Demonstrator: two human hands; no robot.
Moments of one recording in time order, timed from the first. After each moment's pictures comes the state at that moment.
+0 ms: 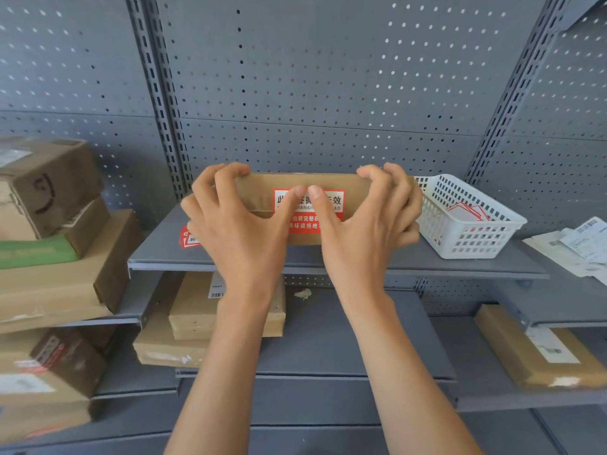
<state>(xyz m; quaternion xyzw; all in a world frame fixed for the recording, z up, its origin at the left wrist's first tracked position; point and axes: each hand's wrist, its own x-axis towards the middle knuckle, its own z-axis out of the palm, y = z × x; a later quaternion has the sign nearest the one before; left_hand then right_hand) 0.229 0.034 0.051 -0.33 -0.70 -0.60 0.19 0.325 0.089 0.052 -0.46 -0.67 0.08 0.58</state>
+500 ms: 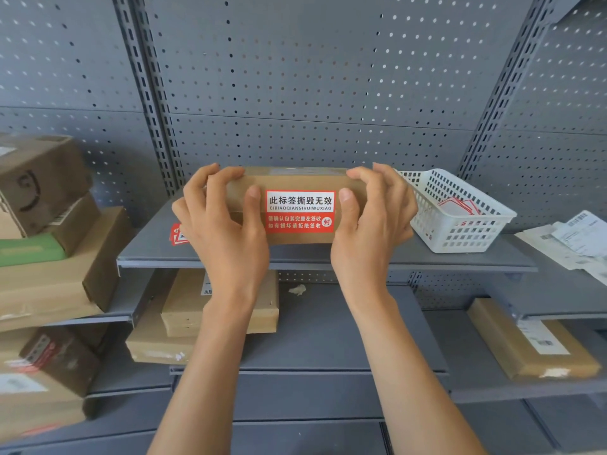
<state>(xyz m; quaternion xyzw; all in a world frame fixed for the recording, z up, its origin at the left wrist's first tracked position) 0.220 0.033 0.033 -0.35 -0.67 -0.63 0.18 0.342 0.100 0.044 -0.44 -0.66 0.12 0.60</state>
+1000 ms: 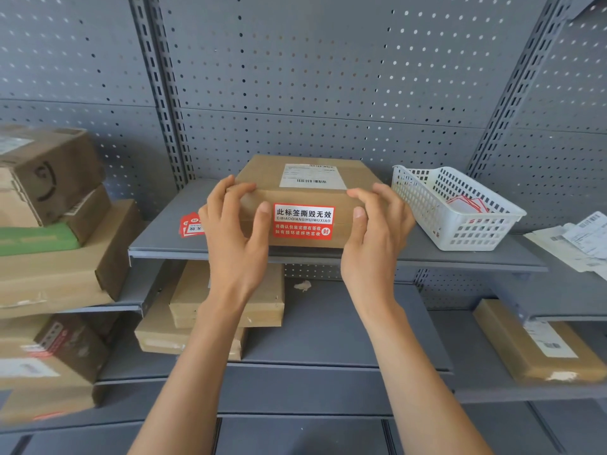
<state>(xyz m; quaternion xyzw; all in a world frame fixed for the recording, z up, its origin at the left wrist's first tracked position) 0.201 0.027 0.003 -0.43 -0.66 -0.61 0.06 0.350 0.107 0.011 -0.42 -0.70 0.13 0.57</state>
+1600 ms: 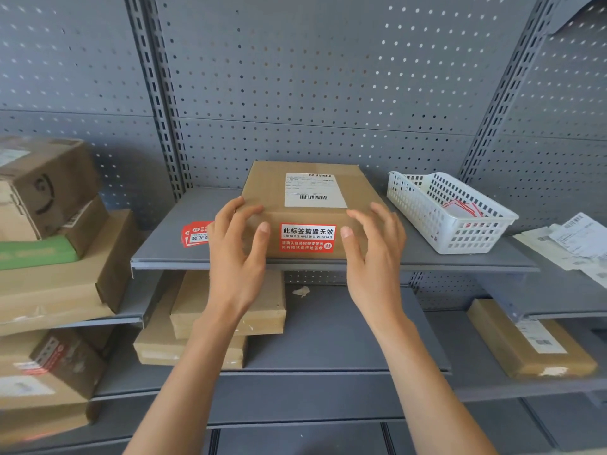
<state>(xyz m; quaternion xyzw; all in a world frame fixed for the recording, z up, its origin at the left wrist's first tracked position) 0.180 0.024 -0.014 -0.47 -0.66 -0.59 0.02 0.361 0.109 -0.006 -0.41 -0.75 0.18 0.49</state>
